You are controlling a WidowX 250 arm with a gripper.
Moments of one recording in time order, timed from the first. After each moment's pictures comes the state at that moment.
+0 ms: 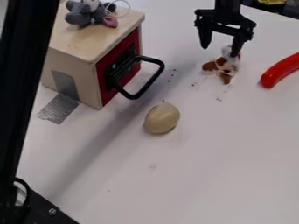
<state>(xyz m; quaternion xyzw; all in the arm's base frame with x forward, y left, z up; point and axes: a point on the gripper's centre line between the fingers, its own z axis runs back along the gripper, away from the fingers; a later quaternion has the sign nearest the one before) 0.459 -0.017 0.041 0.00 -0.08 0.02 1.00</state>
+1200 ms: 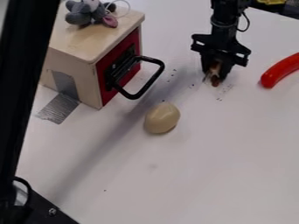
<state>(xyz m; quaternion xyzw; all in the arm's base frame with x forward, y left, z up) 0.428 -0.020 0.021 0.00 -0.07 0.01 1.00</state>
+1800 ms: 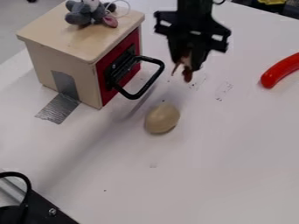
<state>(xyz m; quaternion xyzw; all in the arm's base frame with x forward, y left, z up) 0.307 -0.013 0.097 0.00 -0.09 0.03 1.00</state>
